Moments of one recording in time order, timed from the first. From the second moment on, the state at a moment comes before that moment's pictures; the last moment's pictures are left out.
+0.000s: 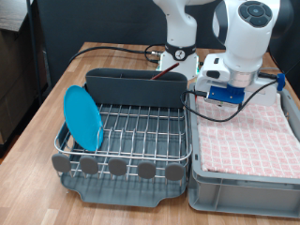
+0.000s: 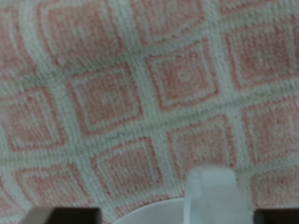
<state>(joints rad) 0.36 0.14 -0.08 -2.41 0.12 2.30 1.18</state>
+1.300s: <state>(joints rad) 0.36 0.07 -0.08 -2.31 0.05 2.17 1.22</state>
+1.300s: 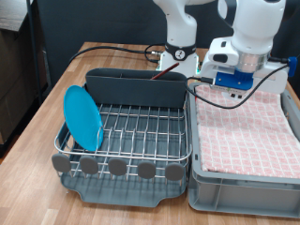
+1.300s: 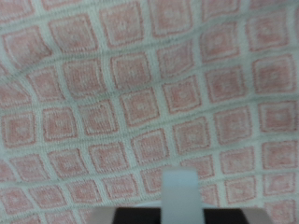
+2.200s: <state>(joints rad) 0.36 0.01 -0.13 -2.22 -0.24 2.27 1.30</state>
